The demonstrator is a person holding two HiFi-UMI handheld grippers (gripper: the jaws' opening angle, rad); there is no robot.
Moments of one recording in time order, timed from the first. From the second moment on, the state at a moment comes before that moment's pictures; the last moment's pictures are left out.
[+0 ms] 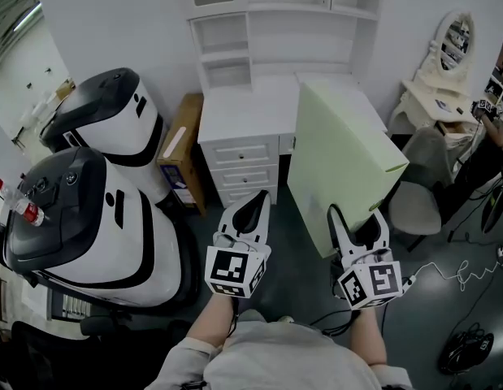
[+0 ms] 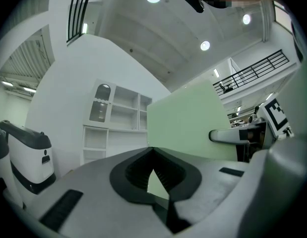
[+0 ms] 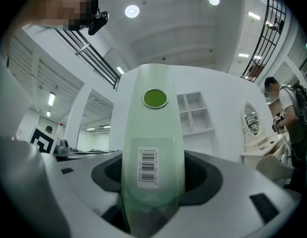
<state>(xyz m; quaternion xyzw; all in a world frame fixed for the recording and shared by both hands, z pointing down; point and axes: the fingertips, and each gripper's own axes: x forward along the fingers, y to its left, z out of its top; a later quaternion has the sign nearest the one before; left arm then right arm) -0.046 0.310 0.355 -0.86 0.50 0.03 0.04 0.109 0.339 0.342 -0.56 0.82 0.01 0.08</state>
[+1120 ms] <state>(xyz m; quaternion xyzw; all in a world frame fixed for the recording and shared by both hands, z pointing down) -0.091 0.064 0.343 -0.87 0.48 0.03 0.04 0.075 0.110 0.336 -0.59 0.80 0.00 0.11</state>
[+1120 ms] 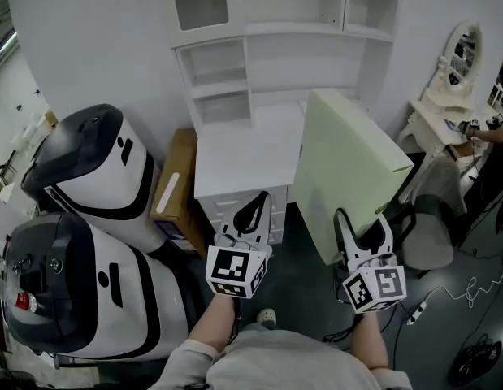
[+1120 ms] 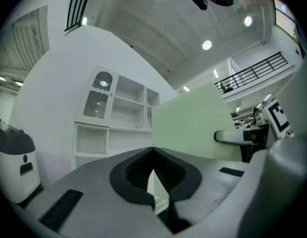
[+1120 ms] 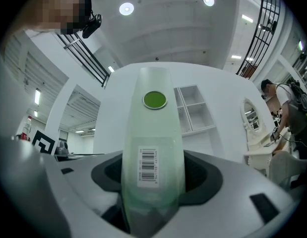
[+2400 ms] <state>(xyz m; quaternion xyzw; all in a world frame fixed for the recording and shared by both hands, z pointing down) -0.054 -0.155 0.339 -0.86 0.50 0.04 0.03 0.112 -0.112 0.323 -0.57 0.81 0.01 0.12</state>
